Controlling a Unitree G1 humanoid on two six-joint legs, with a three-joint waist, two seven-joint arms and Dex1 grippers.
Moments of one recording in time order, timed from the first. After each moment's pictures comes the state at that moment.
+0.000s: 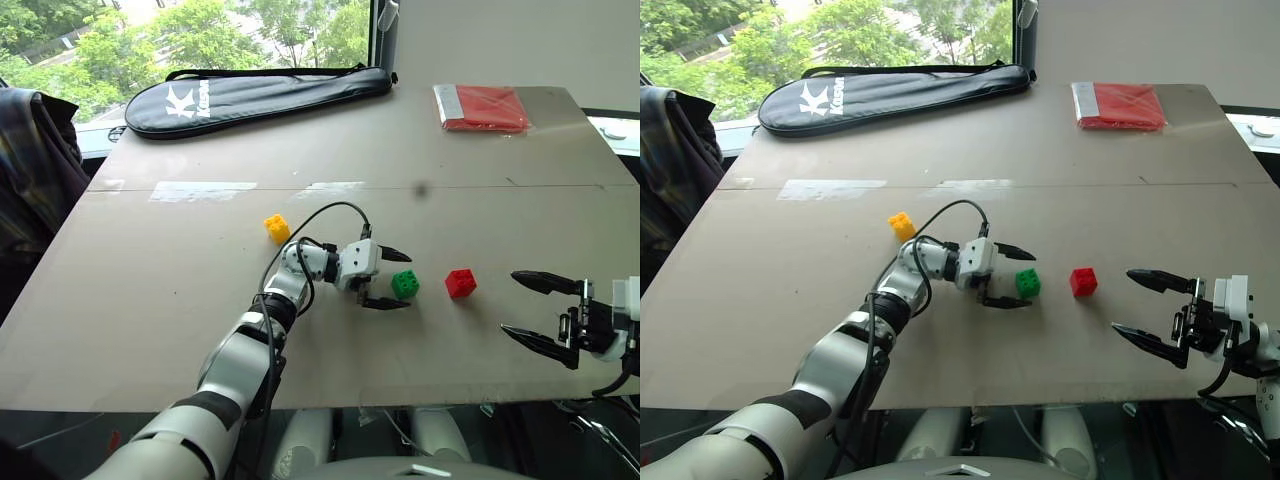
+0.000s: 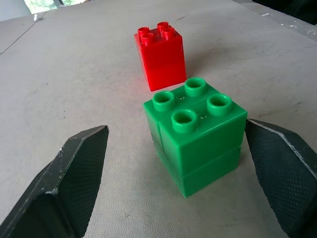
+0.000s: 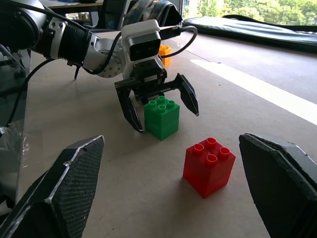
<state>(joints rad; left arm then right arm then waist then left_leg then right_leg) -0.81 0.15 -0.24 1.02 -0.05 -0.58 -1.35 0.11 -0.68 -0.33 -0.02 0.65 -0.06 1.41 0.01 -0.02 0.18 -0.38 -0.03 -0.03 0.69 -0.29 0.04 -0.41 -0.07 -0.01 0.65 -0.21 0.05</state>
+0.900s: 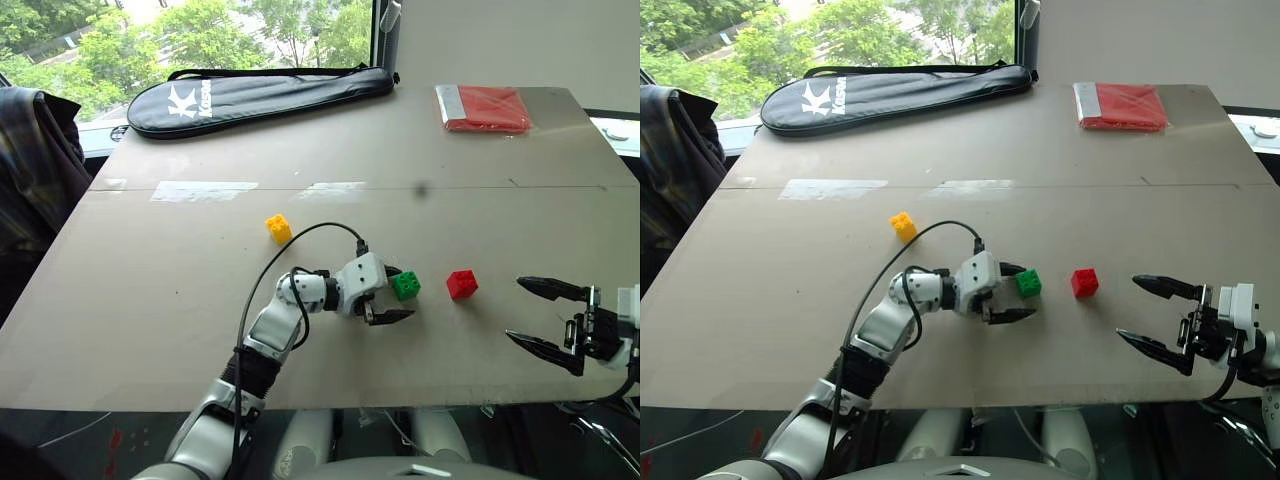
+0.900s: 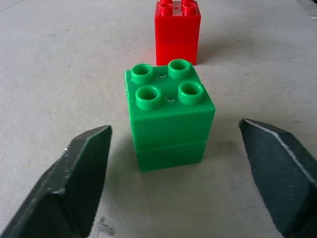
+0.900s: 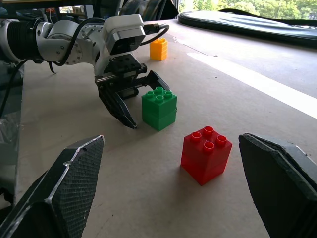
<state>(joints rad) -0.41 0.23 -0.33 0.19 0.00 0.06 -1.04 0.15 -0.68 -0.36 -0.01 0.65 -0.09 1.41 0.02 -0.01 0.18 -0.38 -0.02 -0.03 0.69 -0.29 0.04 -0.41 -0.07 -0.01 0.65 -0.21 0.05</state>
